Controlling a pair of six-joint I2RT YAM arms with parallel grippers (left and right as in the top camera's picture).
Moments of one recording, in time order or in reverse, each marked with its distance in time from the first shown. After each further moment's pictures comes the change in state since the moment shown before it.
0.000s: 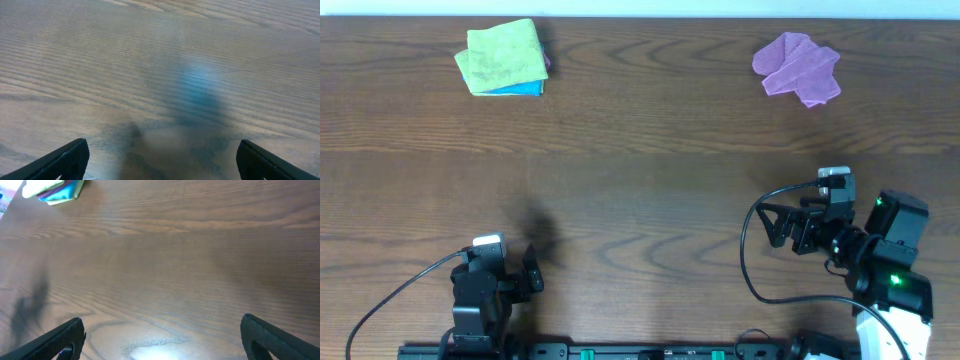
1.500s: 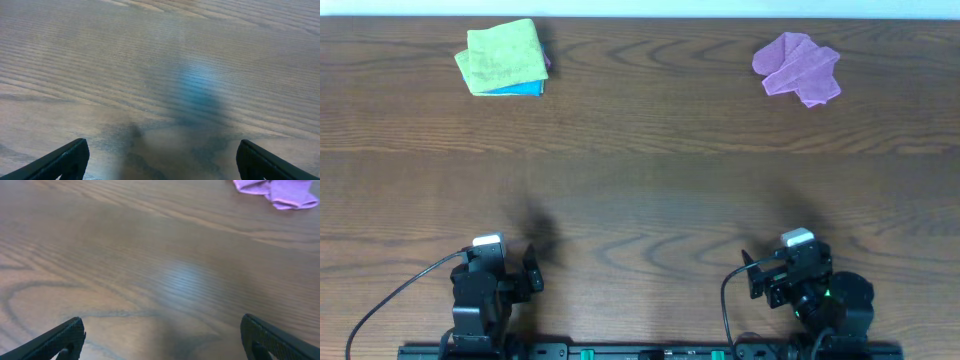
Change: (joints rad) left arm 0.000 -0.003 0.000 -0.002 0.000 0.000; right arm 0.265 -0.827 -0.422 -0.073 0.381 -0.117
